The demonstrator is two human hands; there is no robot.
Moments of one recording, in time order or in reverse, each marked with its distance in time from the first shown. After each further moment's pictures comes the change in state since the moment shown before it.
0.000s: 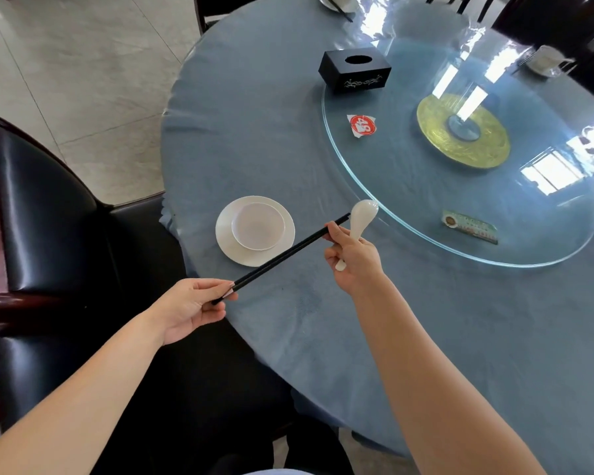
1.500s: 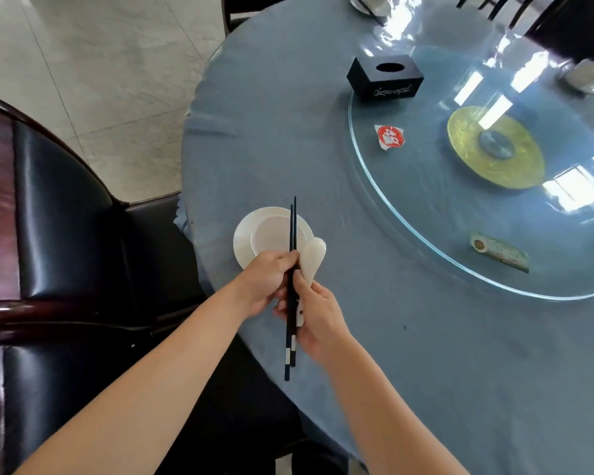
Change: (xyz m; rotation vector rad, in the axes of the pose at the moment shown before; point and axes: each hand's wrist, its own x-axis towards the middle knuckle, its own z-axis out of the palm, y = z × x) left_hand 0.035 0.056 0.097 0.227 -0.092 0.178; right_hand -0.044 0.077 0.043 -0.161 -0.361 0.126
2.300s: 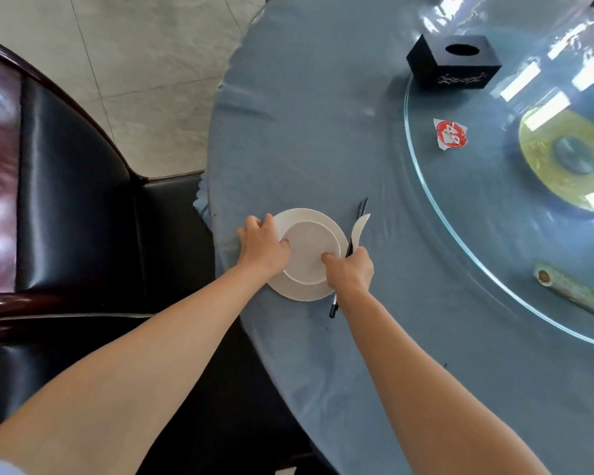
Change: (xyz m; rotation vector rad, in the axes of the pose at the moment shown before) left_hand 0.107 -0.024 -0.086 0.908 0.637 0.028; right_hand 0.155 -0.019 -0.010 -0.890 0.584 -0.079
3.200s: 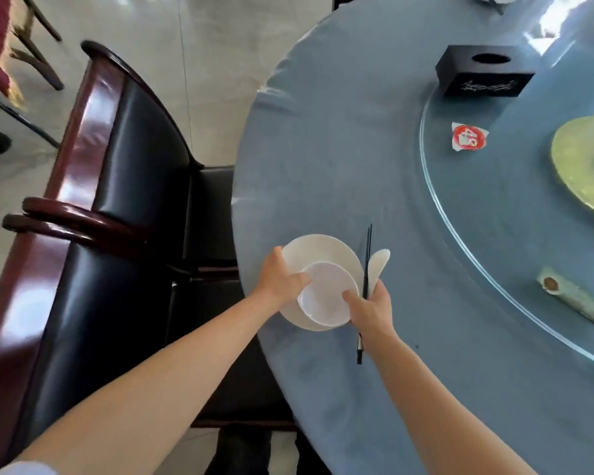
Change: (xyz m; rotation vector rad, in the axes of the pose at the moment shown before) left_hand -0.156 0.054 0.043 -0.429 0.014 -0.263; right_hand -0.037 0.113 -0.117 0.210 -0.400 -0.135
